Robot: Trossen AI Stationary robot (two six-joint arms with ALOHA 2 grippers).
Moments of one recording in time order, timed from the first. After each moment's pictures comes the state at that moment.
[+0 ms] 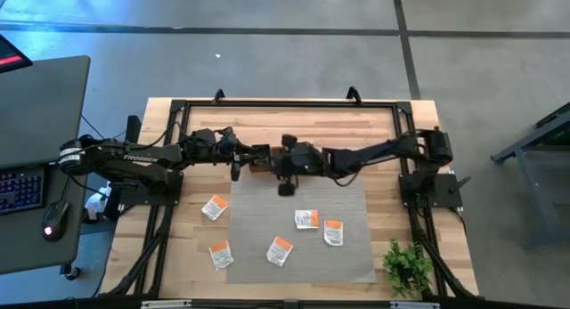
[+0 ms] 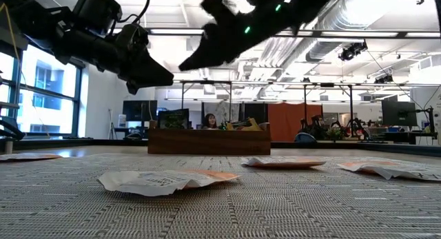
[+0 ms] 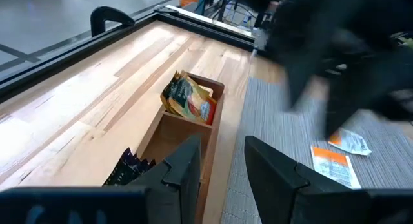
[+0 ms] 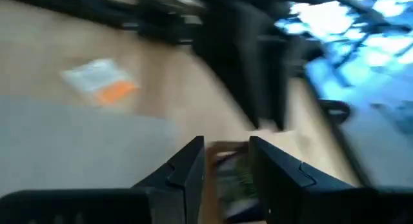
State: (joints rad) left arm 0.29 1.10 0.34 0.52 0.12 -0.21; right arm -0.01 1.83 1.16 0.27 0.19 -0.26
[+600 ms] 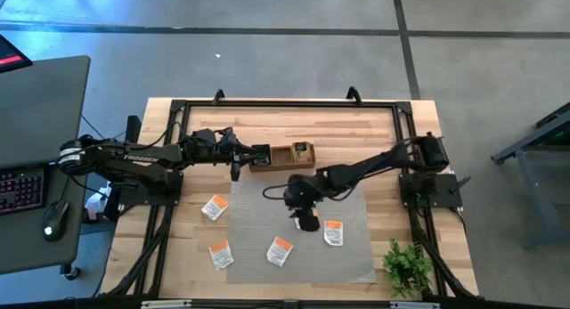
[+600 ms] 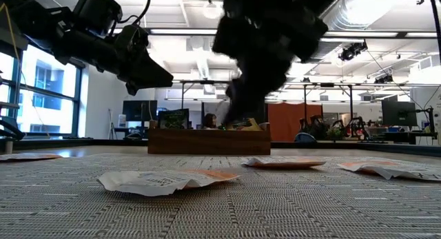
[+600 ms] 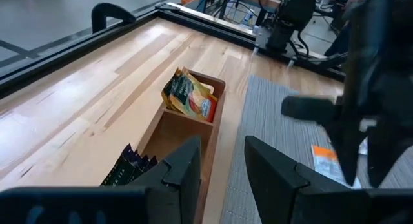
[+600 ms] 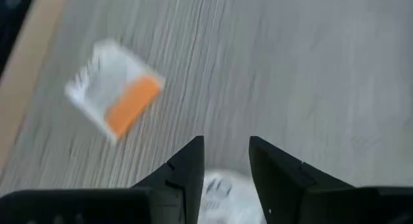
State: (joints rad) left arm 0.29 1.10 0.34 0.51 0.11 -0.21; right arm 0.11 1.88 1.16 -0.18 -0.25 0.09
